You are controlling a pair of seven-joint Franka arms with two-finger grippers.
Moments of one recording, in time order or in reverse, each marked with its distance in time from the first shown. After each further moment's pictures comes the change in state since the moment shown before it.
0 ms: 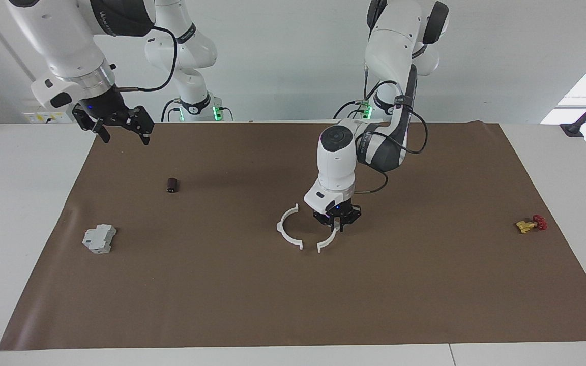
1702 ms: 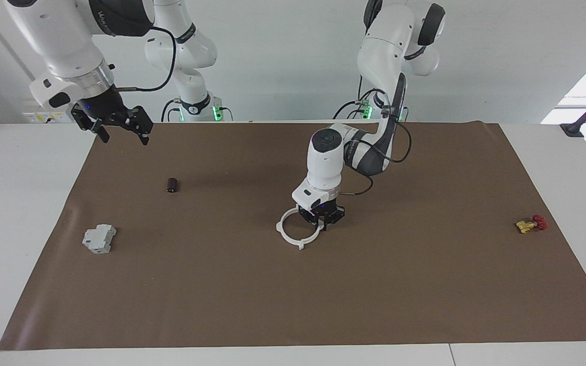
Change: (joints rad) left arm -0.009 0.007 -0.032 -0.081 -0.038 0.108 0.000; right arm 0.000 0.000 -0.001 0.000 0.001 0.001 0.000
